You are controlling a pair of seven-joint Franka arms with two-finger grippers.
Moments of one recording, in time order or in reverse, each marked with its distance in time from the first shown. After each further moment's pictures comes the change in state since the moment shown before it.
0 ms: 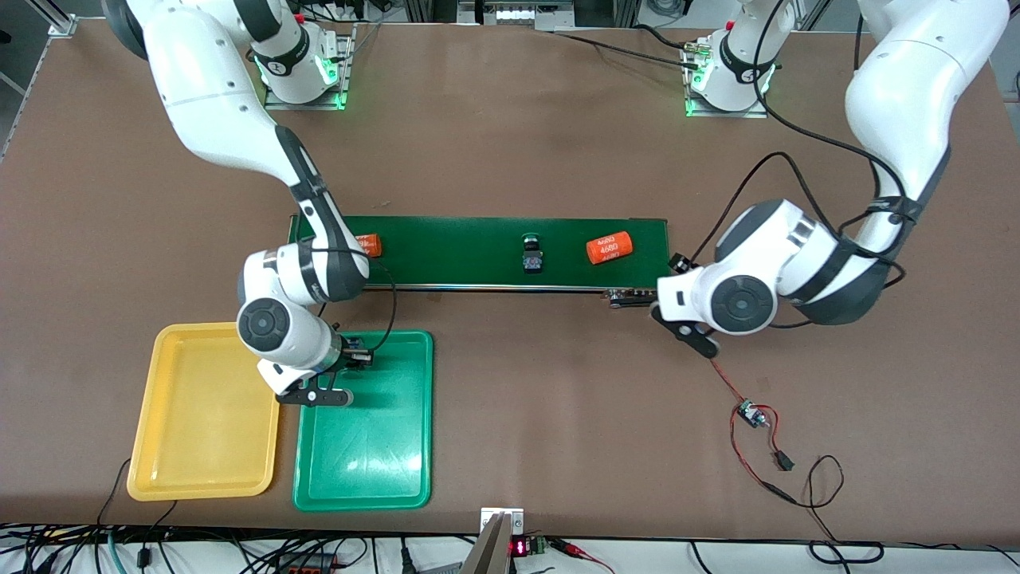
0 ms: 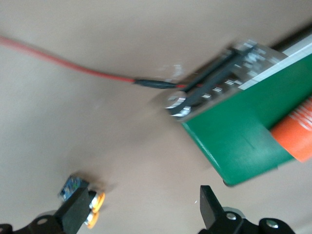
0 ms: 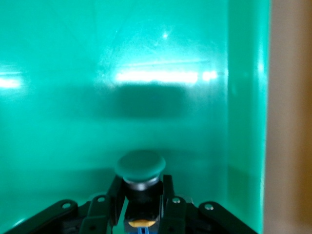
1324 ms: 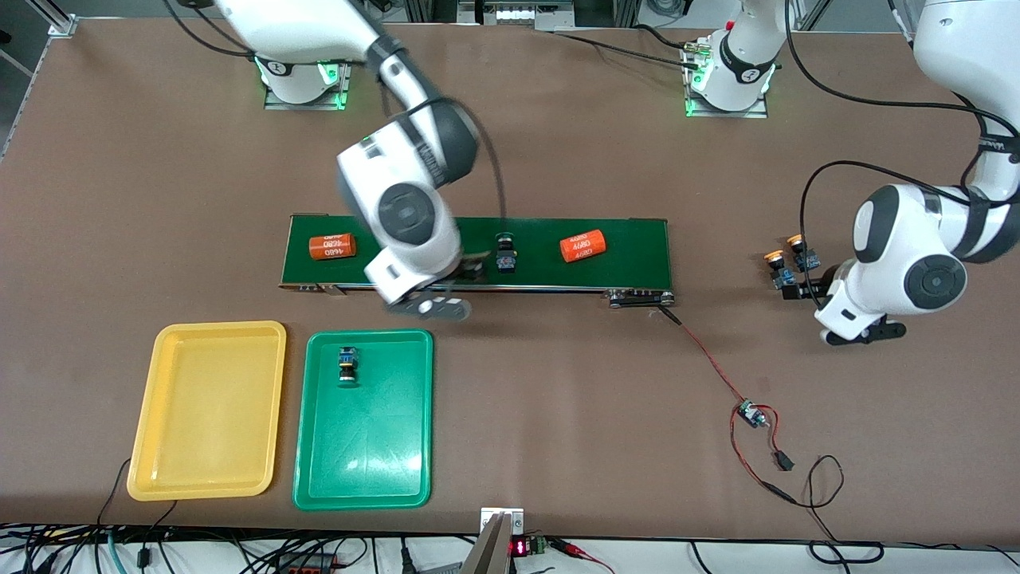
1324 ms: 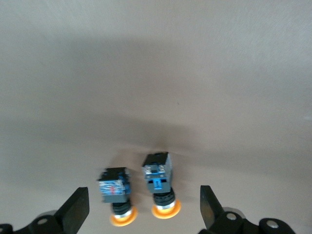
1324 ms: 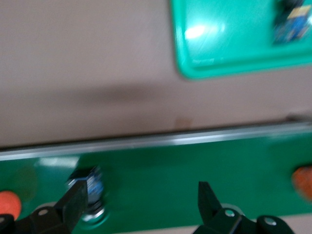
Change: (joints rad) left arm -0.090 -0.431 0.747 -0.545 -0.434 0.622 -0.123; right arm 0.343 -0.215 0.052 0.061 0.002 -0.418 0.514
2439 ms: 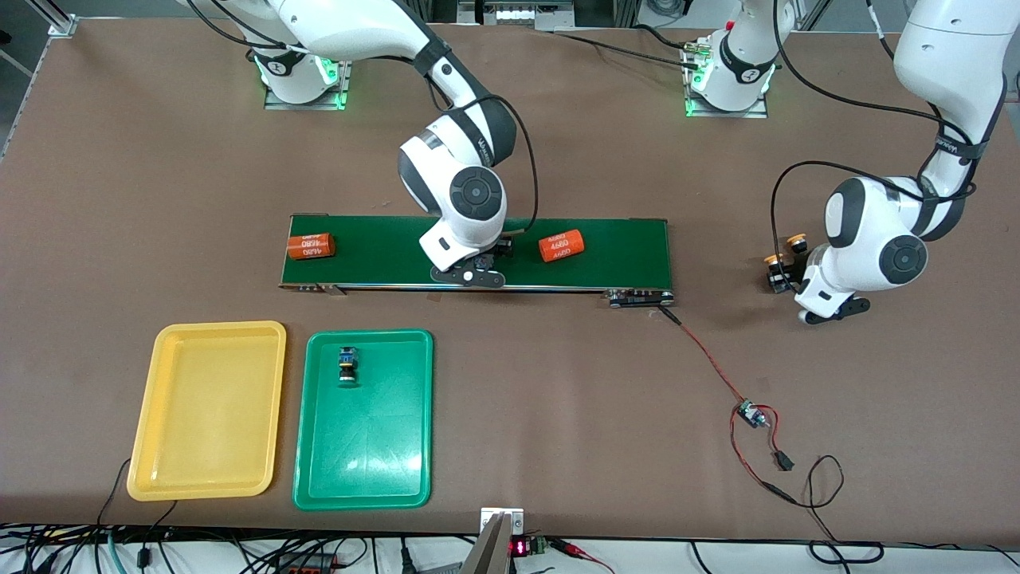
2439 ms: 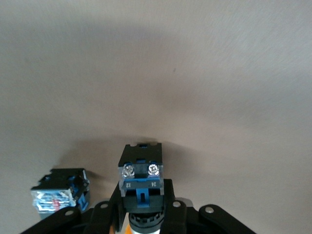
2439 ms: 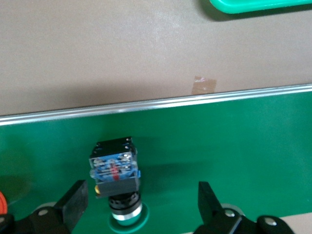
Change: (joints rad) left arm -0.005 0.012 0.029 -0.154 -0.083 0.189 -0.012; right arm 0.082 0.005 -0.026 -0.186 -0.012 0.144 0.043
